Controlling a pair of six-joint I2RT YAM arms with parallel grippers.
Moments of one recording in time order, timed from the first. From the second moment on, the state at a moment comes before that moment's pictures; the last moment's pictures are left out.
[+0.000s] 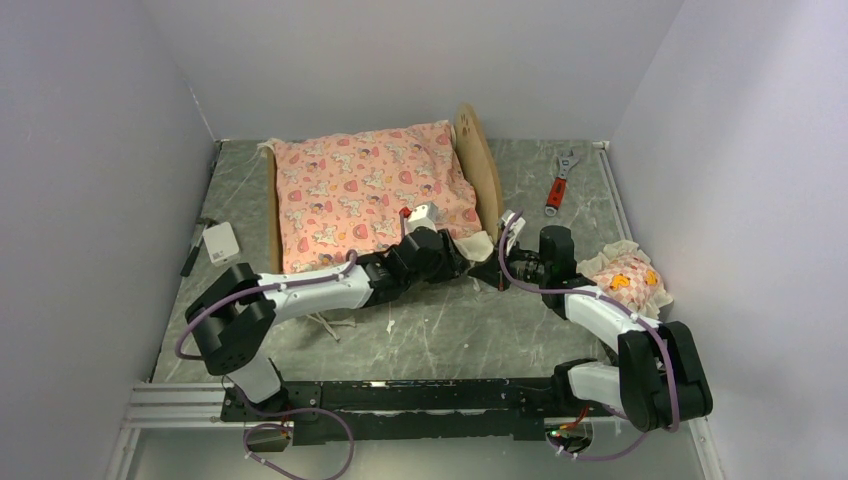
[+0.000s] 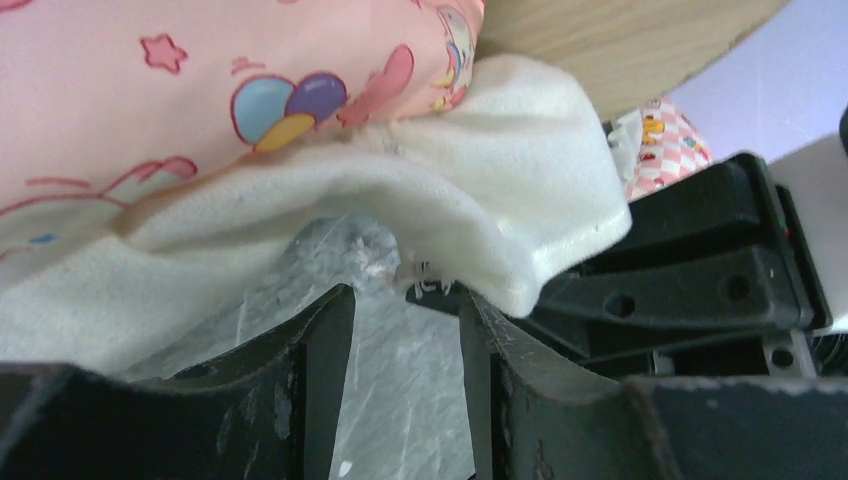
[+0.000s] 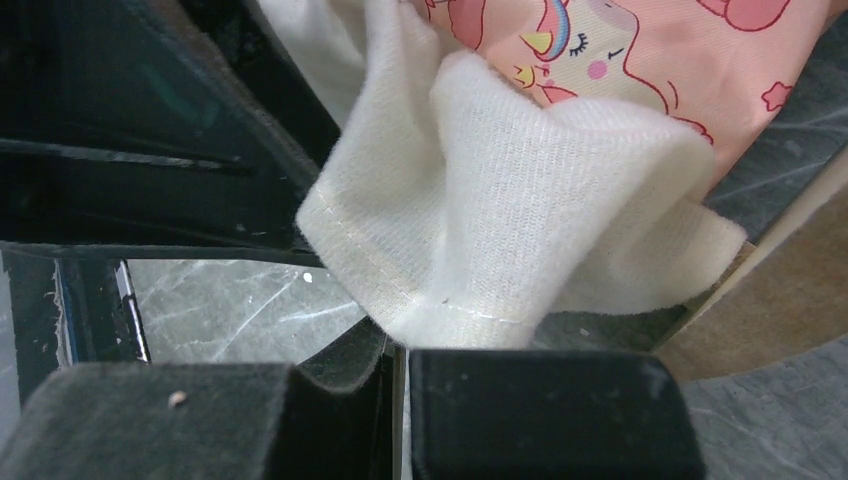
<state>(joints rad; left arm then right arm) -0.99 1.61 1.01 0.06 -0.21 -0.99 0.22 1.21 0.43 0.30 -0.85 -0.02</state>
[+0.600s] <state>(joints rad) -0.99 1.67 1.03 0.15 -0.25 -1.04 0.22 1.20 0.42 0.32 -0.85 -0.02</state>
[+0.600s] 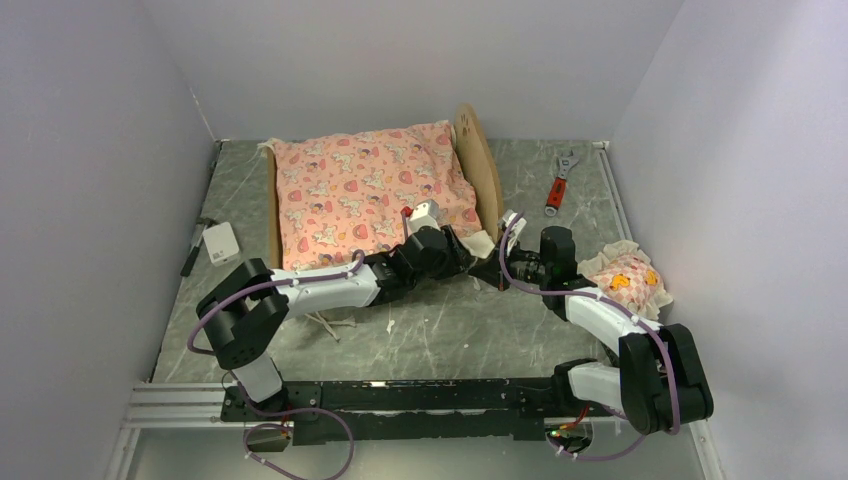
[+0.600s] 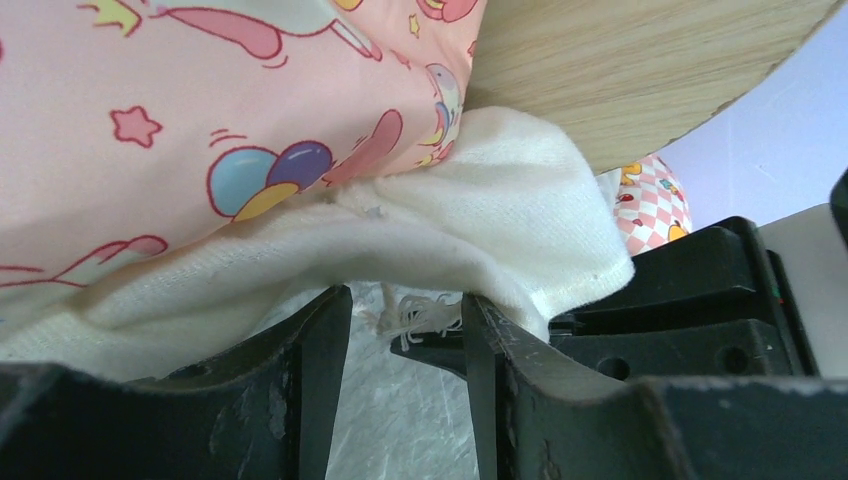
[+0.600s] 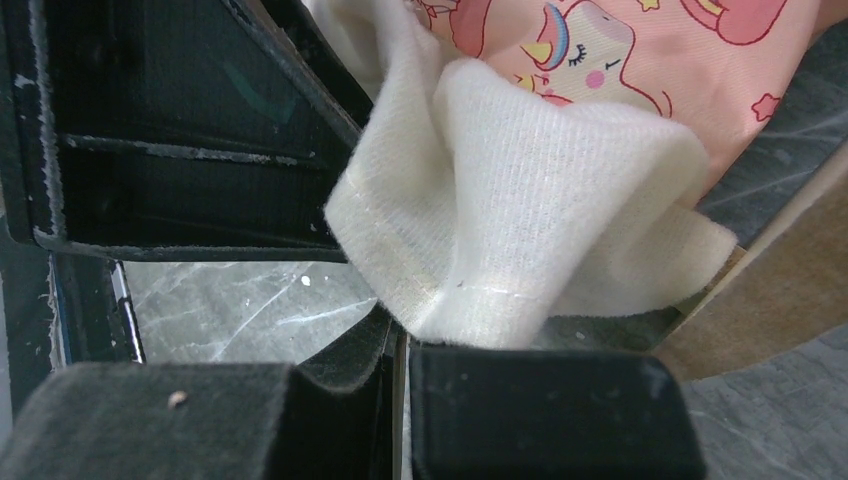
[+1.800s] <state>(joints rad) -0.99 1.71 1.02 0.21 -0.19 -1.12 0.23 1.16 0.40 0.32 -0.80 -0.01</state>
